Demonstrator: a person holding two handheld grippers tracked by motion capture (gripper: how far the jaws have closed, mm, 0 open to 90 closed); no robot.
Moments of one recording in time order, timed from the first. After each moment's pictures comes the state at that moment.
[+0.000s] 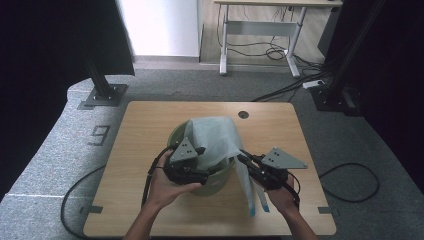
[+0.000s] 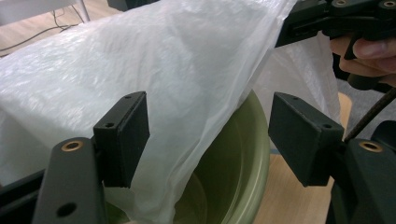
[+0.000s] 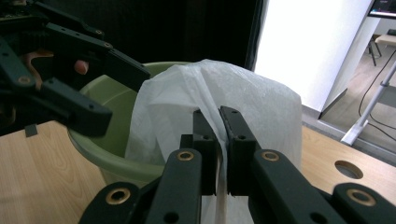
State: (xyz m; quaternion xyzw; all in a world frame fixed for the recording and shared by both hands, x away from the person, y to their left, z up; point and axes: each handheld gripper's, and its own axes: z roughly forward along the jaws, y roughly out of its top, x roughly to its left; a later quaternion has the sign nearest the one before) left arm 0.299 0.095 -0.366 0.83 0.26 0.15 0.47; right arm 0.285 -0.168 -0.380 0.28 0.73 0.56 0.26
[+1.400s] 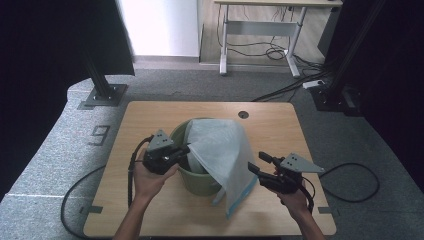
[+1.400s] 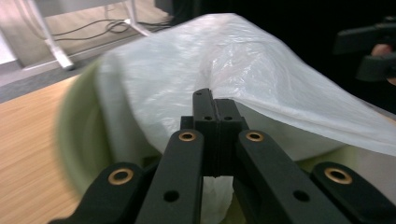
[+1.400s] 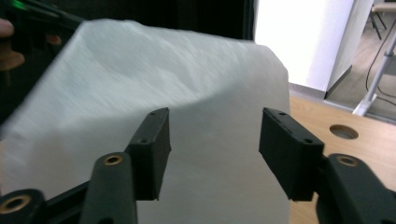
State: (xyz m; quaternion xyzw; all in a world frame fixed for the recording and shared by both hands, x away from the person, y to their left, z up) left arm 0.317 0.157 -0.359 0.79 0.35 0.18 0.48; right arm 0.288 -0.215 -0.413 0.33 0.71 0.58 0.22
